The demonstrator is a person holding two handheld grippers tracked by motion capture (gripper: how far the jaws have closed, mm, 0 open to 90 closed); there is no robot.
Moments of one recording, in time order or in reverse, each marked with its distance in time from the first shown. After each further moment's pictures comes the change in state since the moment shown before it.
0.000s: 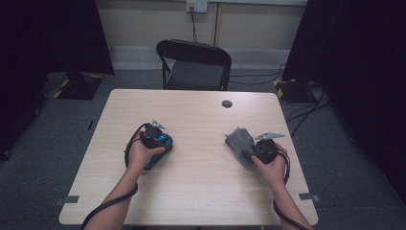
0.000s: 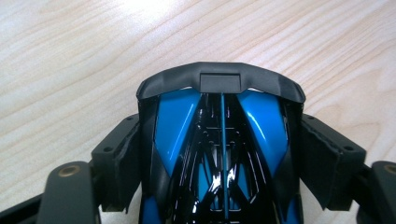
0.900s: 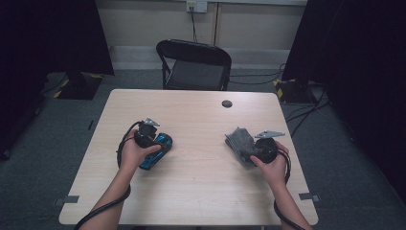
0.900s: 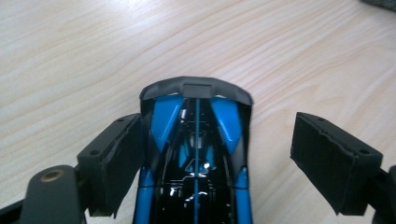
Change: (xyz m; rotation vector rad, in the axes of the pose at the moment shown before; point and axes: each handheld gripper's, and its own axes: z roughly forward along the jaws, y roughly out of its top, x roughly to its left) left arm -0.005 0.004 -0.040 -0.059 -0.054 -0.029; right arm 0.008 0.009 -0.011 -0.030 -0.008 -0.027
